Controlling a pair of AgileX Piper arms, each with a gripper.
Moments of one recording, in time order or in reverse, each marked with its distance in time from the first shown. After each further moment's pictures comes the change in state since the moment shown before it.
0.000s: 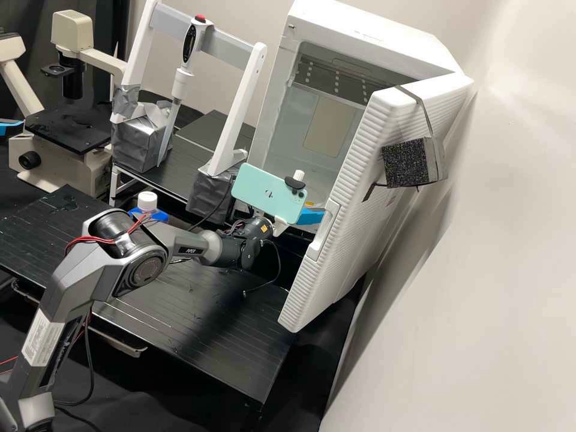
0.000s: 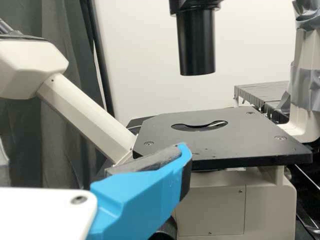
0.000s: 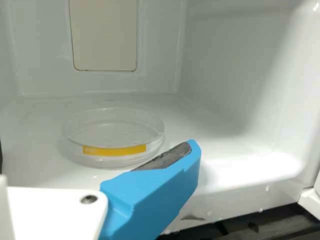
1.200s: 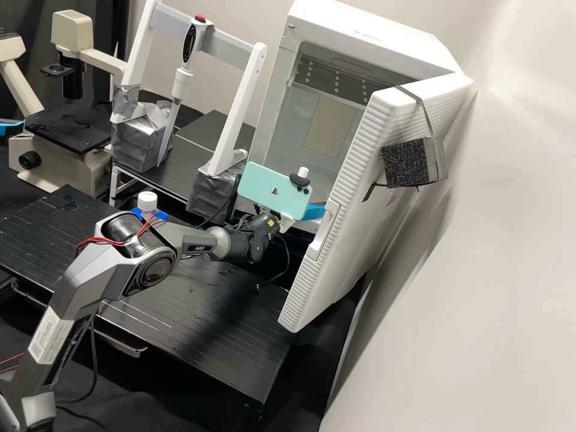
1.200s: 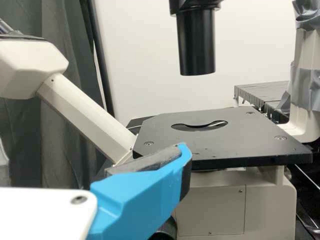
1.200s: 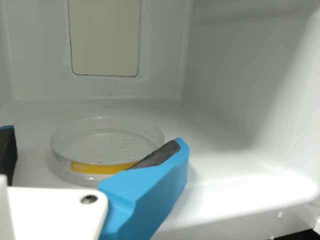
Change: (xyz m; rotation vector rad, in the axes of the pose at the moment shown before) left arm 0.000 0.000 0.000 0.000 0.000 0.000; right arm 0.019 0.002 0.004 -0.012 -0.021 -0.034
